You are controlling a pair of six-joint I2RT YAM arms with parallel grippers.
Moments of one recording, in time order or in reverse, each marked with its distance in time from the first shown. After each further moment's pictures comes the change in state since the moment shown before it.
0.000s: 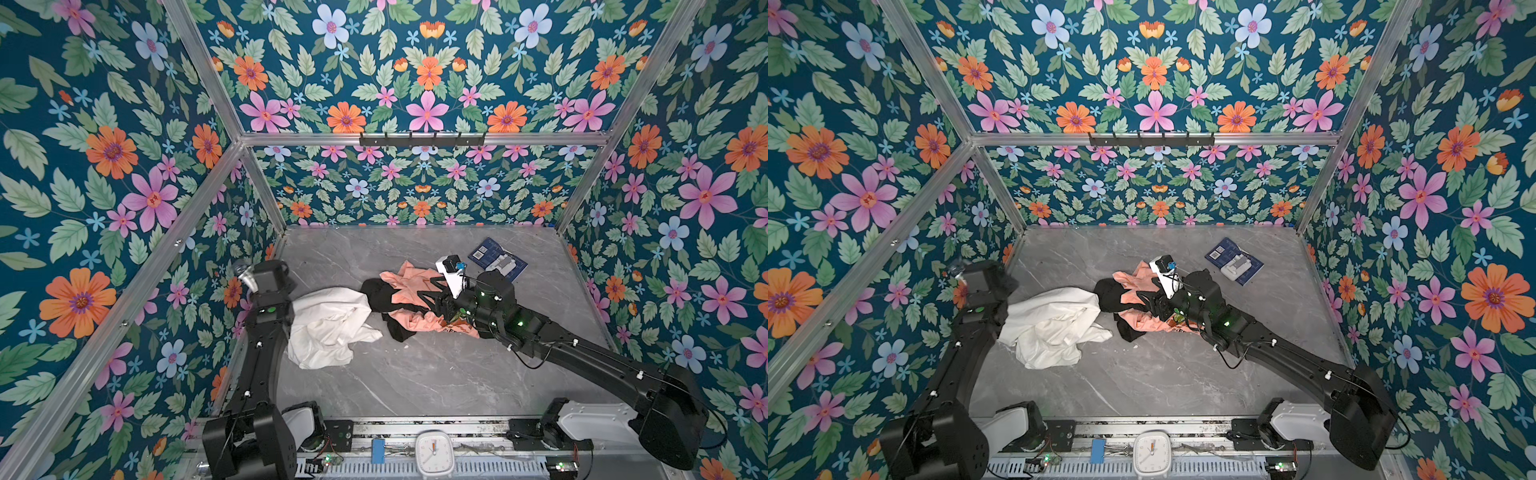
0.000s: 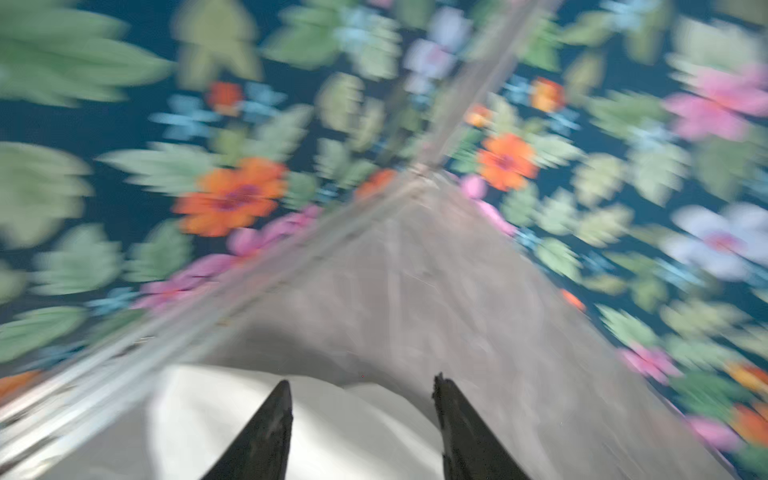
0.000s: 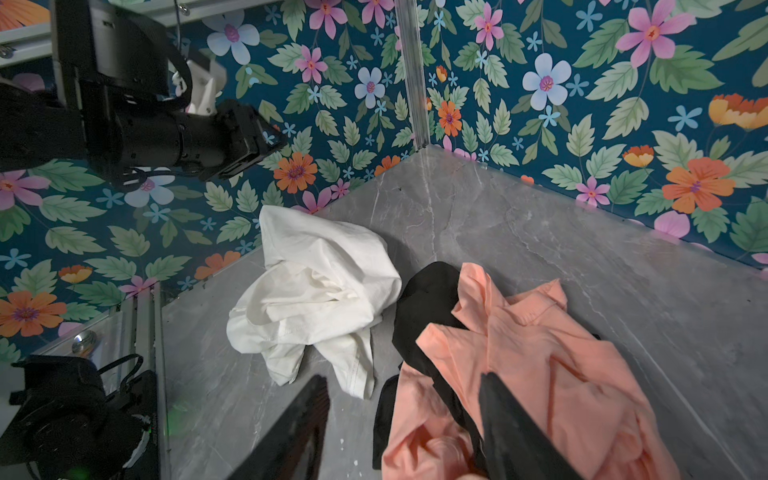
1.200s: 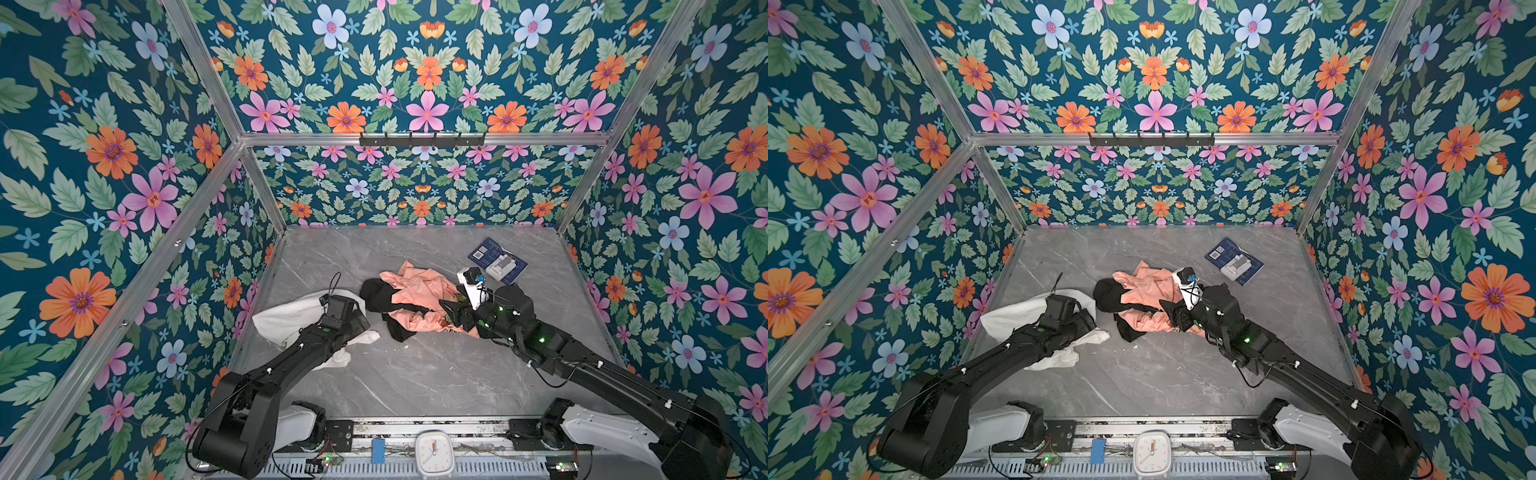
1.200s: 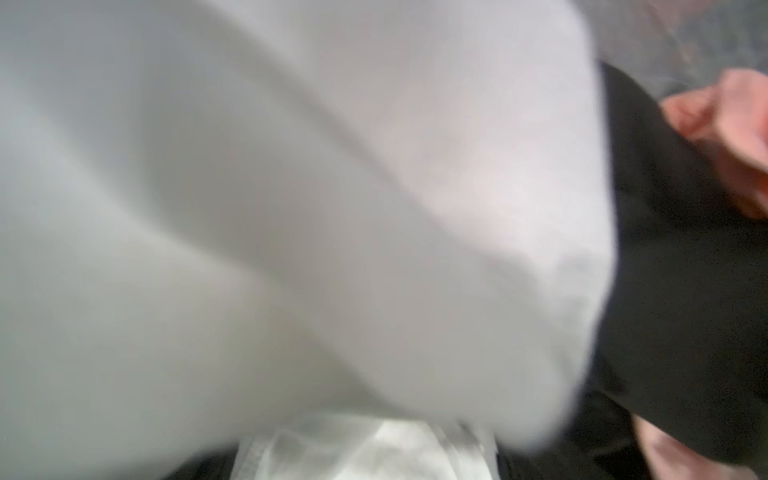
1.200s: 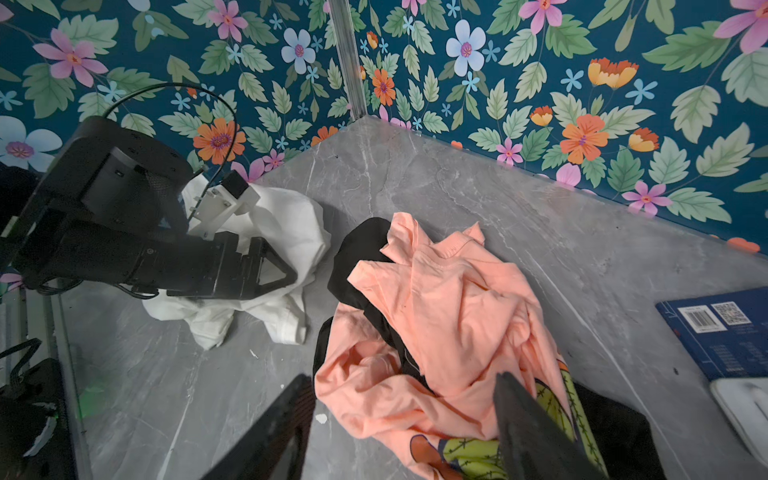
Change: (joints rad) left arm -0.328 0.092 -0.364 -0.019 0.169 -0.266; right arm -0.037 -0.200 -0.156 -0.112 0.140 -0.038
